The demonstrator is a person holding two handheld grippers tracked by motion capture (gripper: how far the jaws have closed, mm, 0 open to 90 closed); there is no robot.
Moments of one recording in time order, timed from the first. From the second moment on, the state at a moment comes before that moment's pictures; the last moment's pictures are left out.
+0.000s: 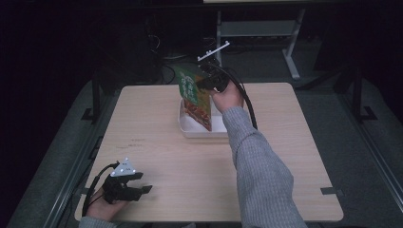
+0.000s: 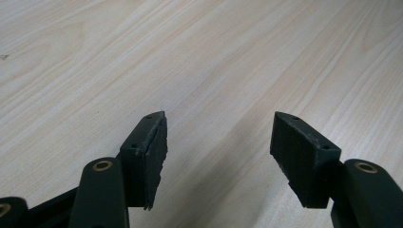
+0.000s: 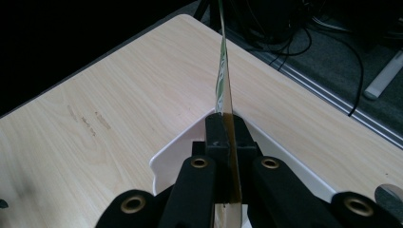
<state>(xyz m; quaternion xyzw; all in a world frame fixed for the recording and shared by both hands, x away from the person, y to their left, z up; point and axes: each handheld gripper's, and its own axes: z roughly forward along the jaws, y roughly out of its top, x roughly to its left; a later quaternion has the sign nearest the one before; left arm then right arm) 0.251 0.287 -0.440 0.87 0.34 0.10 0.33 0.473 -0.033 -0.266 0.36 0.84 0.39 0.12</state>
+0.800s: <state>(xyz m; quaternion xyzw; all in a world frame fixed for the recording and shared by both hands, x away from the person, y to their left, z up) 0.251 0.286 -0.440 0.87 0.34 0.10 0.33 0.470 -0.057 -0.285 0.39 0.83 0.40 0.08</state>
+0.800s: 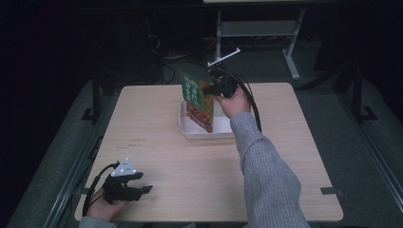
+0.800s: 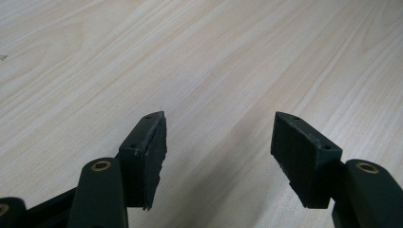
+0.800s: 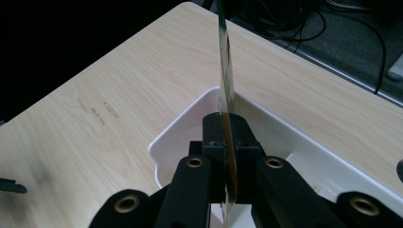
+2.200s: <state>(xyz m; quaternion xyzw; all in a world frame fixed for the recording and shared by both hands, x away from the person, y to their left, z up) 0.251 0.284 -0.442 0.88 0.34 0.10 0.32 0.429 -0.139 -0.301 0.39 0.82 0.41 0.04</state>
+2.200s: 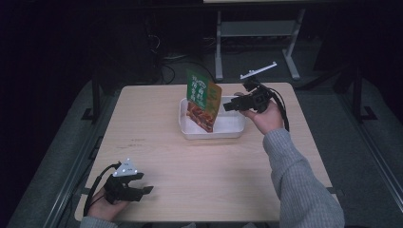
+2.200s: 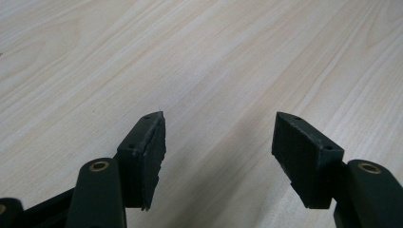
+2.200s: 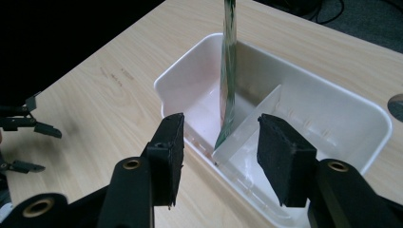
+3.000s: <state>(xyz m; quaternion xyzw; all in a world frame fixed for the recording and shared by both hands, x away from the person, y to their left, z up) 0.250 0.282 -0.442 0.88 0.34 0.10 0.32 0.369 -0.191 -0.346 0.39 0.82 0.42 0.02</state>
